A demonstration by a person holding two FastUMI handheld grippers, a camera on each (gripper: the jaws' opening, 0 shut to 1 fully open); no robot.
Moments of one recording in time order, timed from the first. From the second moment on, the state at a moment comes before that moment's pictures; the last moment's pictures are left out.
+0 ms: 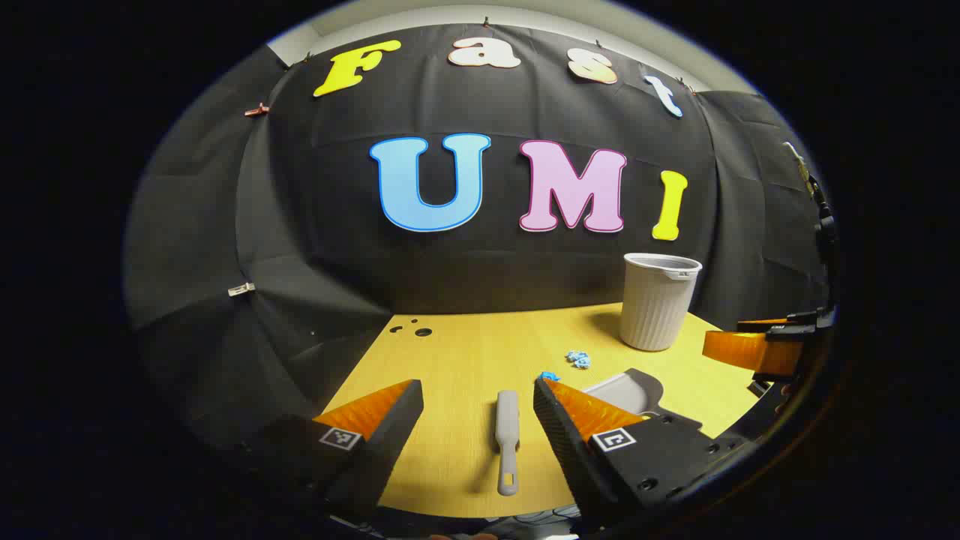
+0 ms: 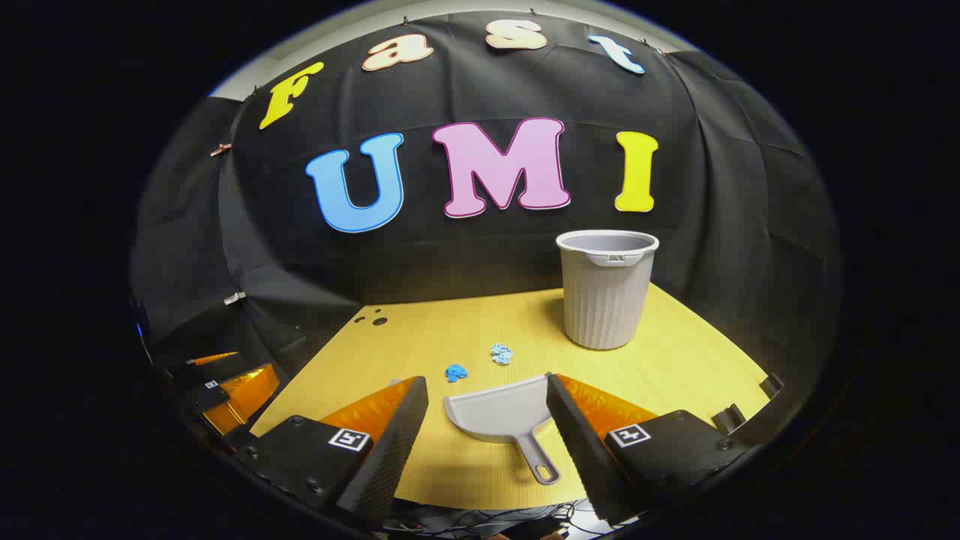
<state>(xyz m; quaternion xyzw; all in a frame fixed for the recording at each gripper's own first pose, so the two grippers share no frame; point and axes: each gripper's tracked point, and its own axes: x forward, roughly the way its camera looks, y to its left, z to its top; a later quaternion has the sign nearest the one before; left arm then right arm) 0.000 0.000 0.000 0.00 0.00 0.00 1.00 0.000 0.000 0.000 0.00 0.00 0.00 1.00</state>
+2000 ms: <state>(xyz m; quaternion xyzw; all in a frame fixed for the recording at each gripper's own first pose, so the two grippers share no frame) 0.110 -0.027 -0.173 0.04 0.41 -0.04 0.91 0.104 -0.050 -0.088 -0.02 0.22 0.06 0.97</state>
